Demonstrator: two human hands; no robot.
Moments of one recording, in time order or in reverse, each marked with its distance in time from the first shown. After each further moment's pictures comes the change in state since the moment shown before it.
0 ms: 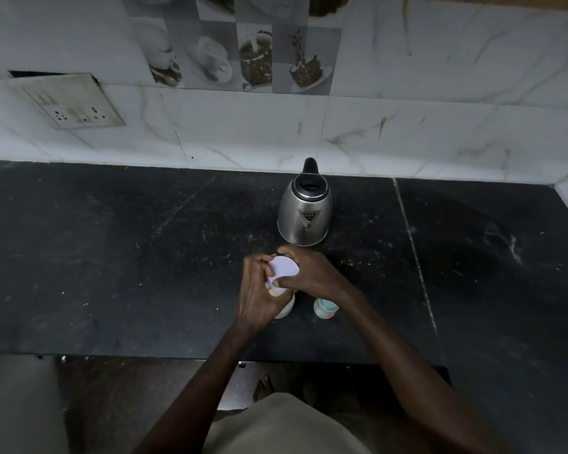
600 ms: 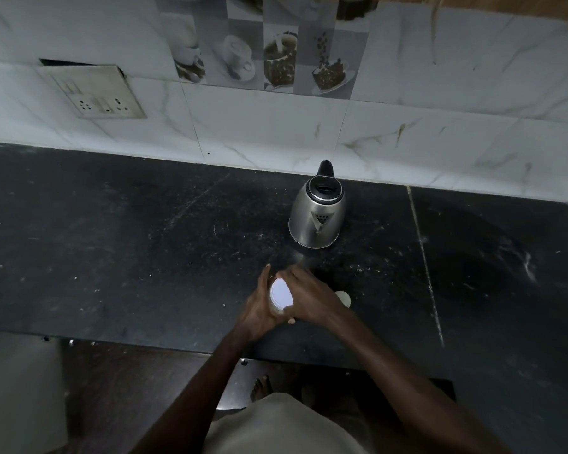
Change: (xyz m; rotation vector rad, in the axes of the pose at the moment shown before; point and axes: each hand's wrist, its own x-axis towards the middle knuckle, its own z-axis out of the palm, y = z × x) left_hand -0.022 -0.037 -0.003 0.067 -0.382 -0.435; right_hand -0.005 0.012 0.049 -0.465 -0.157 -0.096
